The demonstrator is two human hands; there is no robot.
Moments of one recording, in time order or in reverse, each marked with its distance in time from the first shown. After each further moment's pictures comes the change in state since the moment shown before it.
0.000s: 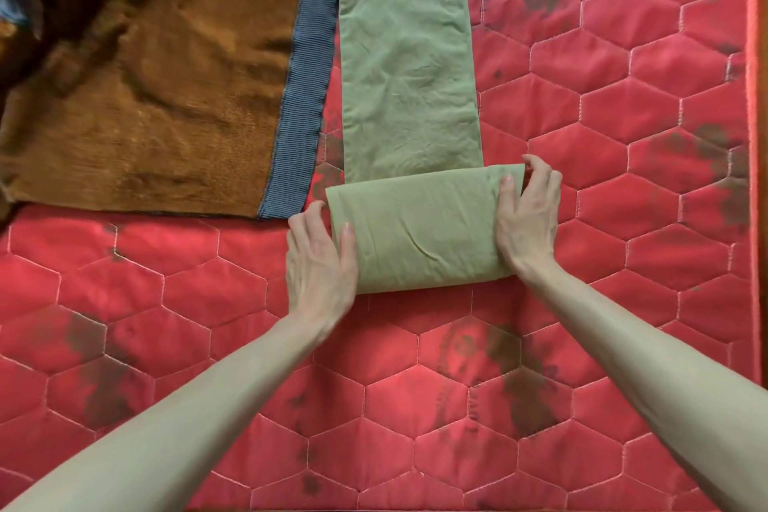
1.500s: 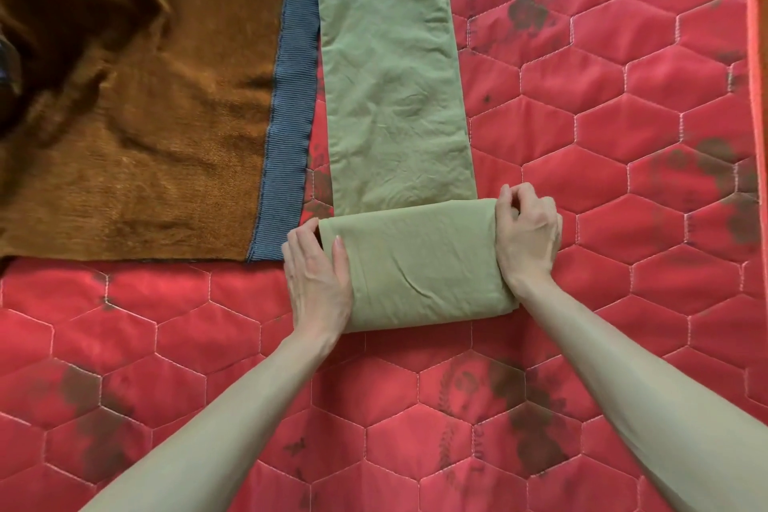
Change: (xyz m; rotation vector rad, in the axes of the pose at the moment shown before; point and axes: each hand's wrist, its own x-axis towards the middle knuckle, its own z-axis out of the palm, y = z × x) left_hand 0.038 0.005 0.022 -0.050 0.153 0.069; right_hand 0.026 0.003 0.010 -0.087 0.128 0.004
